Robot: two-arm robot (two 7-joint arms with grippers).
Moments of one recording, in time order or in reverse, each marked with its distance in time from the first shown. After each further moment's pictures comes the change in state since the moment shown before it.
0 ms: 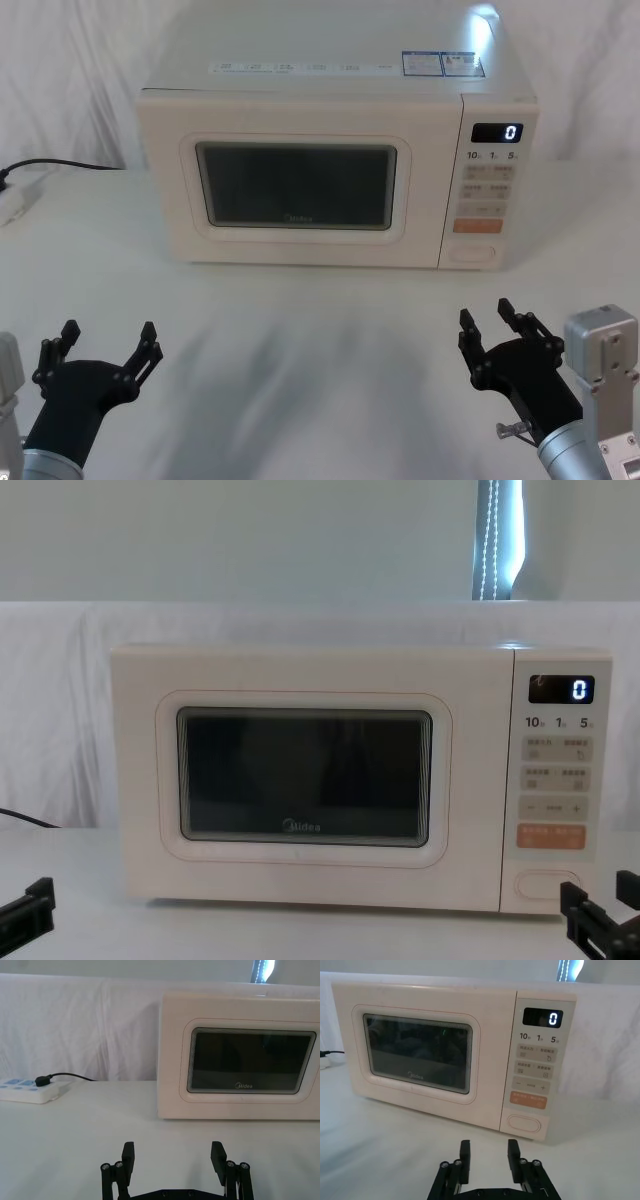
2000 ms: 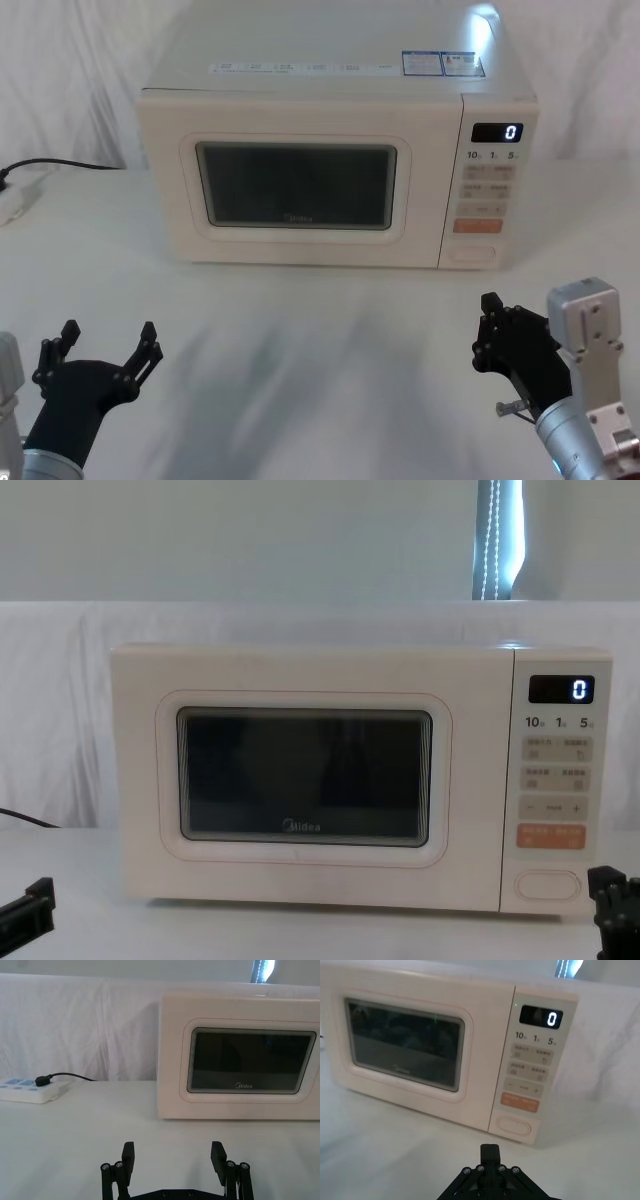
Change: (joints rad) left arm 0.000 0.000 0.000 0.000 0.000 0.000 0.000; right arm 0.037 -0.077 0.057 0.004 -0.117 0.088 0.051
